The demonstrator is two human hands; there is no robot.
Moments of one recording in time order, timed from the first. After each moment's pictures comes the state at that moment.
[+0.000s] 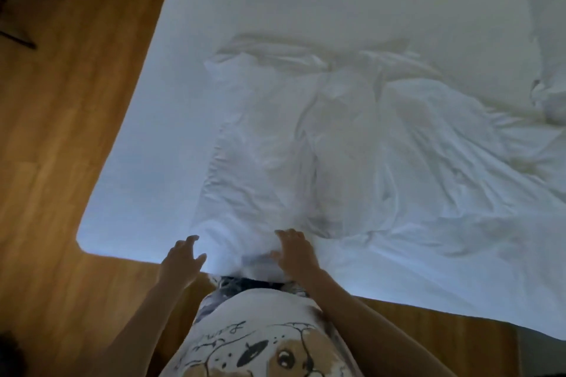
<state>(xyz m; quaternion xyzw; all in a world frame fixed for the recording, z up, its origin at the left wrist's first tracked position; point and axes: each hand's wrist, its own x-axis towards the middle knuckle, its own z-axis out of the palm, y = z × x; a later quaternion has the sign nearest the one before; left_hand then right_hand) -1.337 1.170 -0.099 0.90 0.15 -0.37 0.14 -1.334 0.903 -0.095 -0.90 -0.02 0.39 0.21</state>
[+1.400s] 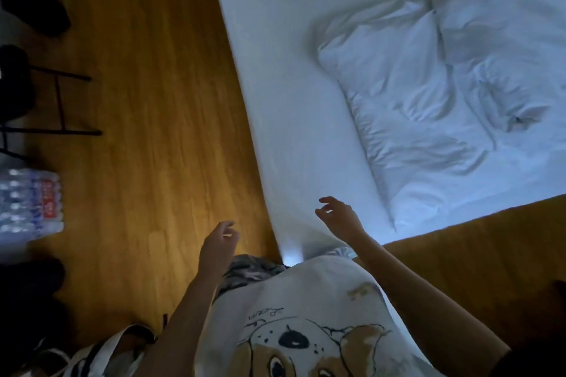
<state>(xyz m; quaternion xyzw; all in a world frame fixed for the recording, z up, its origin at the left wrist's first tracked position) -1.152 1.700 -0.042 0.90 0.07 -0.33 0.28 -1.226 1.426 -0.067 -0.79 0.32 0.25 0.46</state>
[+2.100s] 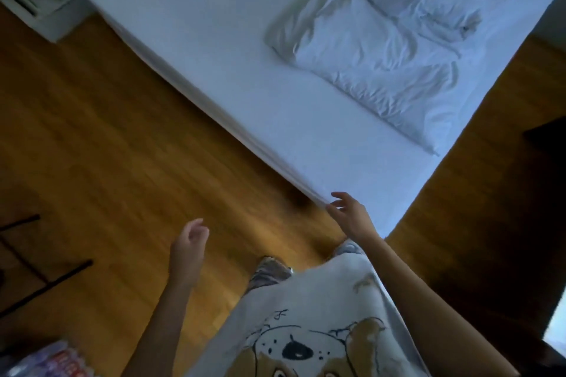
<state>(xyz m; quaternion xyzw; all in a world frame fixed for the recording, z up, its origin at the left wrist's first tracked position) -0.813 1.927 -0.012 0.87 -0.15 -0.37 0.31 -1.080 1.712 -0.022 -0.63 0.59 0.02 0.51</state>
